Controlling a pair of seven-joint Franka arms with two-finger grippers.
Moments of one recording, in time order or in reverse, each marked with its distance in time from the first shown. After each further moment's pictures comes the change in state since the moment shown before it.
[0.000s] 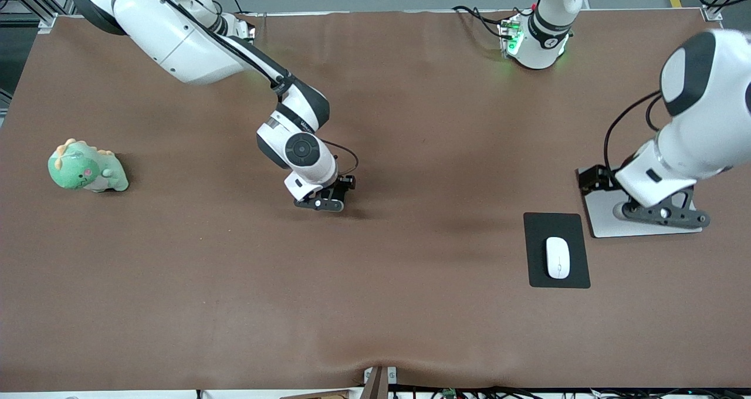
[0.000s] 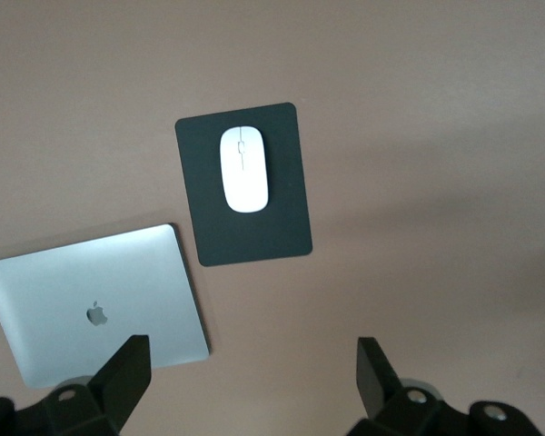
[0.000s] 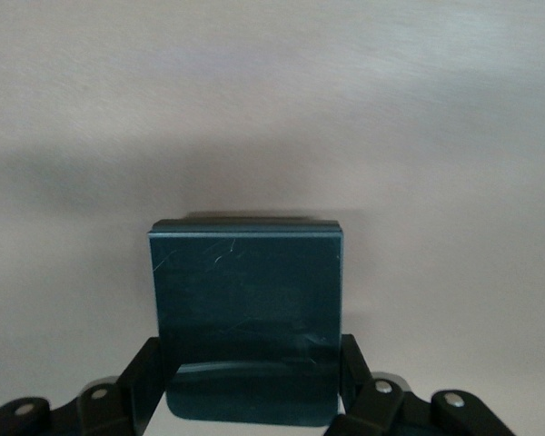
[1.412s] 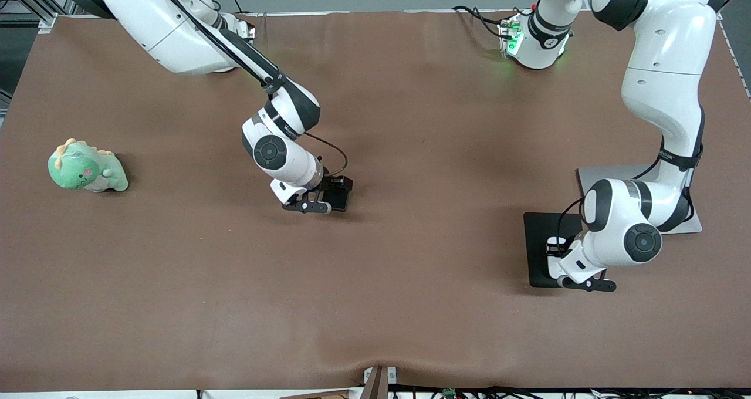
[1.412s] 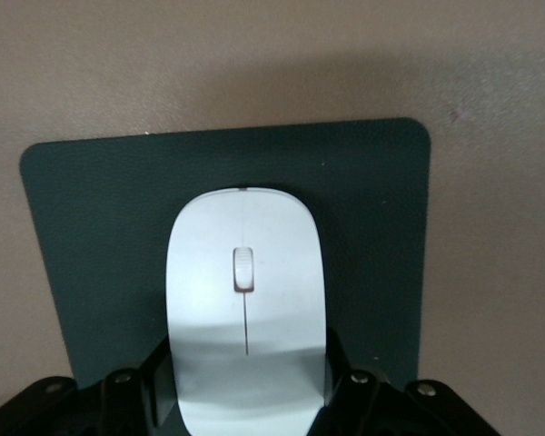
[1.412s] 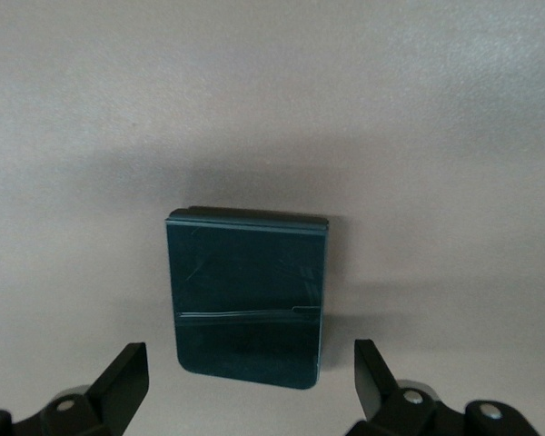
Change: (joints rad) left arm 0.003 0.613 0.083 0.066 0.010 0.457 0.004; right arm 0.014 -0.083 -0.104 -0.150 0.303 0.307 -0.272
